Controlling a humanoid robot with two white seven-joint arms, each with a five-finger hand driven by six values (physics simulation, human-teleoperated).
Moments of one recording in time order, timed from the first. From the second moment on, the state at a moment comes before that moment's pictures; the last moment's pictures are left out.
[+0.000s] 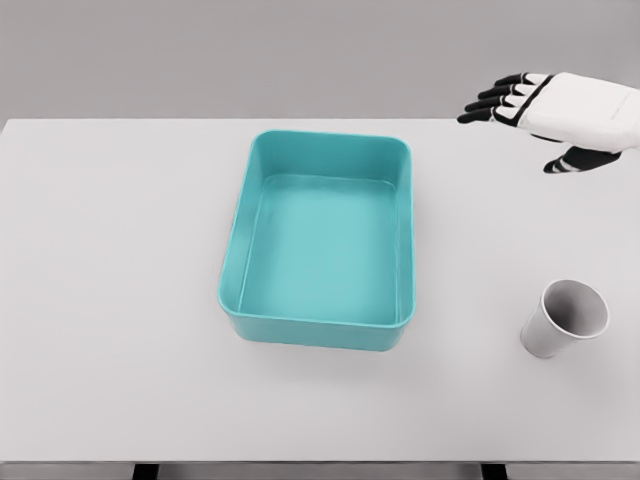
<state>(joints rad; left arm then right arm) 0.06 0.00 -0.20 -0.11 0.05 0.02 -0.47 -0.66 -0.96 0.41 -1.68 0.29 -0.52 0.61</state>
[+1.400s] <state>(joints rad) 0.06 0.00 -0.20 -0.11 0.05 0.02 -0.47 -0.32 -1.26 0.50 -1.31 -0.54 -0.37 0.61</state>
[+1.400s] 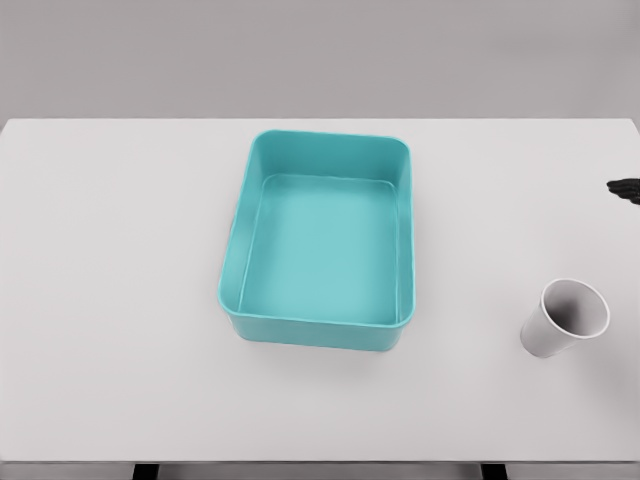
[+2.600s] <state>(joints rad) 0.06 0.00 -0.20 -0.11 0.05 0.02 -0.47 -0.23 -1.27 0.58 -1.37 -0.47 -0.47 0.61</state>
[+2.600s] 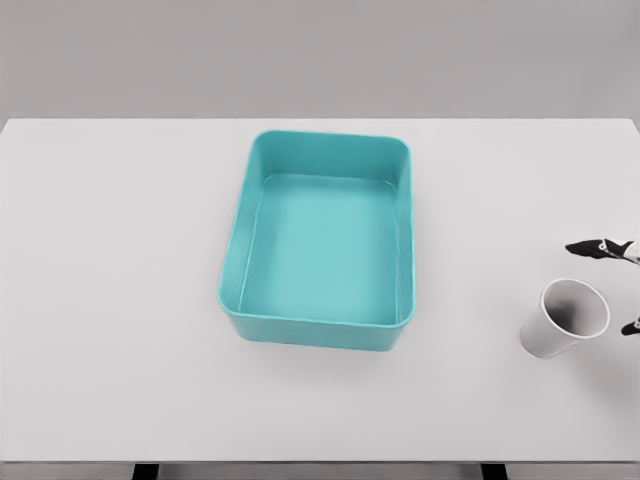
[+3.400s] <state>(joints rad) 0.06 0.00 -0.20 -0.11 0.05 0.02 -0.47 -0.21 -1.28 0.58 -1.45 -0.44 -0.52 0.61</state>
